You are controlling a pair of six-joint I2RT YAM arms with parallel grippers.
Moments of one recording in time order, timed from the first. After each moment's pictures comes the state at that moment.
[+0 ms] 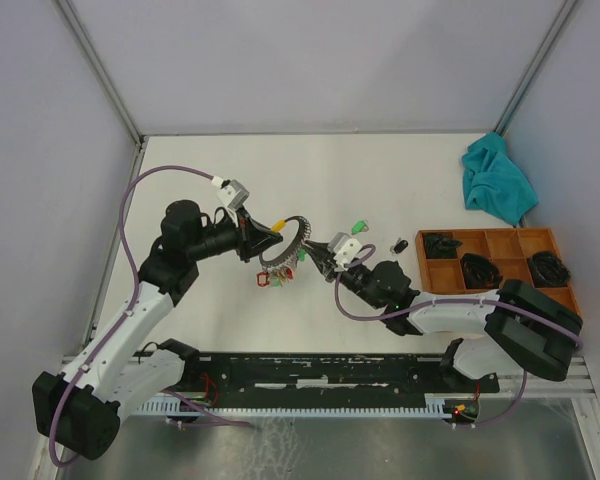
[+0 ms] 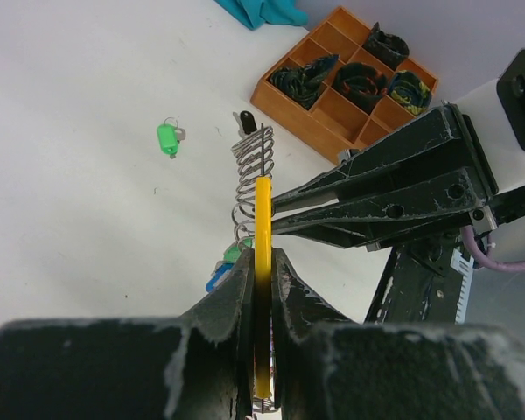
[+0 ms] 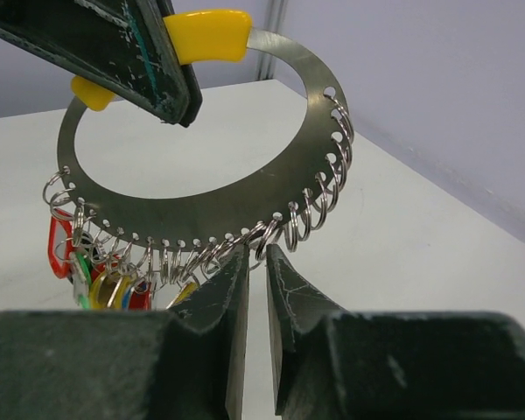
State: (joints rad) left arm -0.38 0.92 0.75 -0.04 0.71 -0.20; right arm 1.00 1.37 0.43 1.11 0.08 -0.21
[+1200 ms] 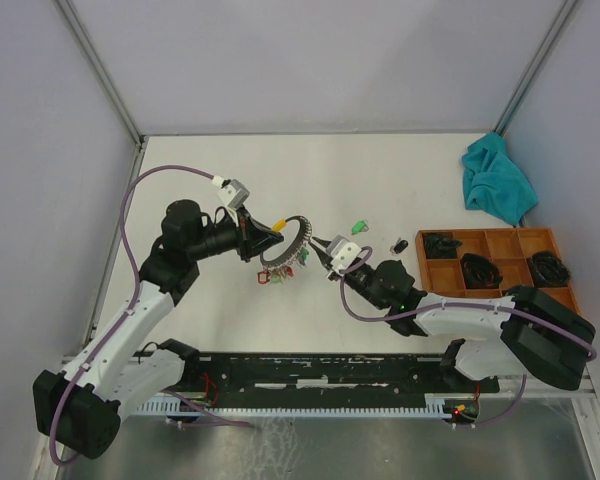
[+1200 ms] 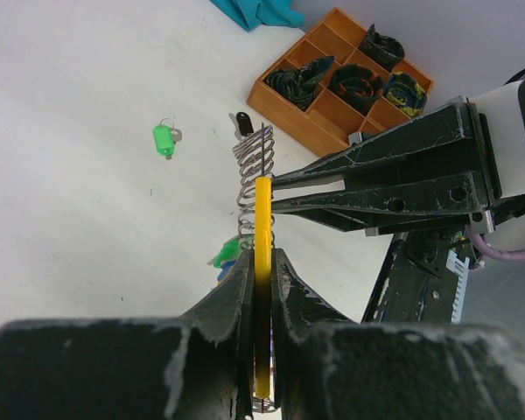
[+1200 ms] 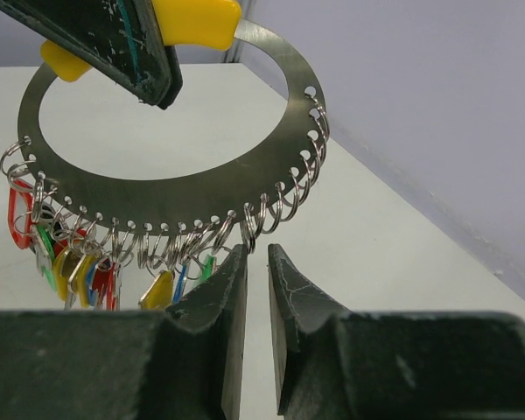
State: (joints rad) left arm -0.38 0.93 0.75 -0.03 0.72 -0.21; right arm 1.00 1.30 0.43 1.01 0.12 -0.36
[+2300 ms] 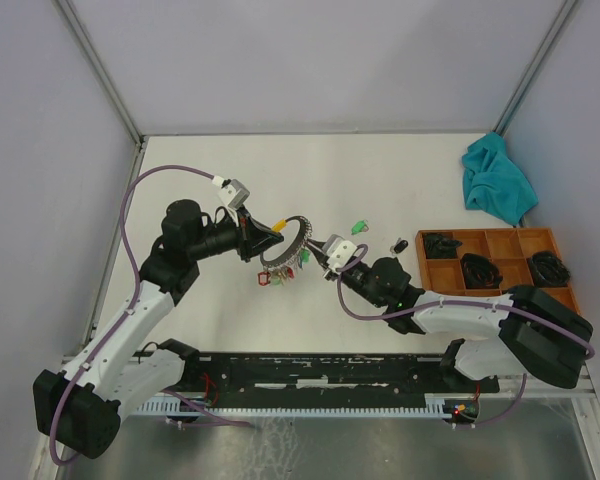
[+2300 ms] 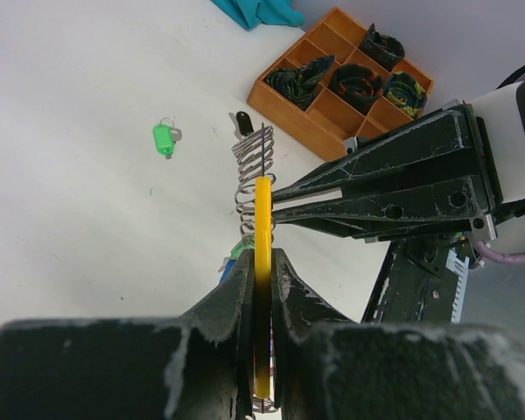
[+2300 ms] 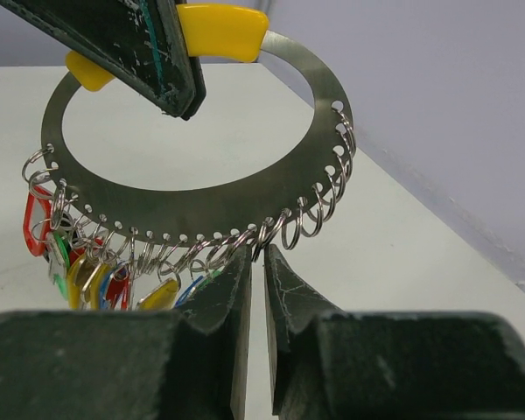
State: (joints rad) left arm -0.38 0.93 0.75 -0.03 0.72 -0.21; right arm 1.00 1.31 0.46 0.97 0.08 -0.34
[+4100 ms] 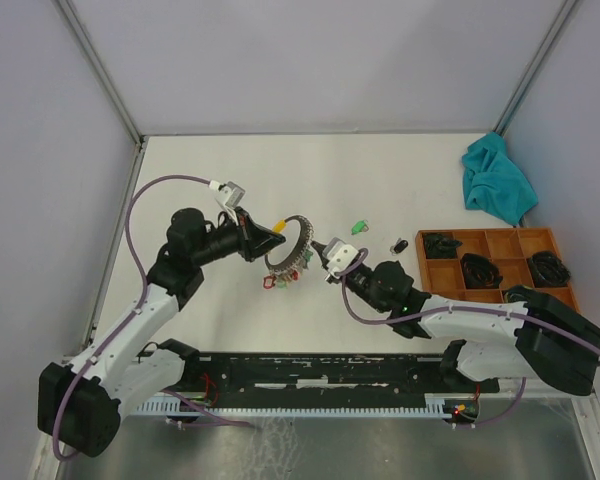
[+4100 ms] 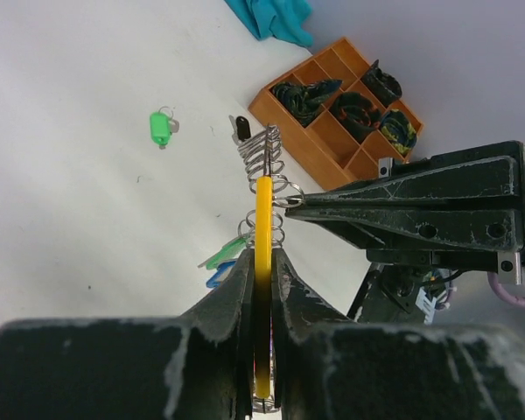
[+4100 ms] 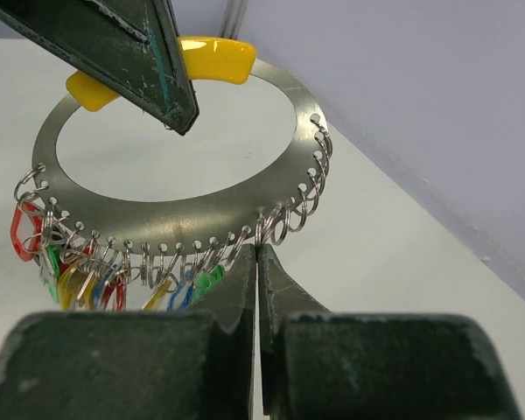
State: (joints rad) left arm -0.38 0.94 0.68 0.07 0.63 -0.38; right arm 1.05 1.25 0.45 0.90 0.20 -0.39
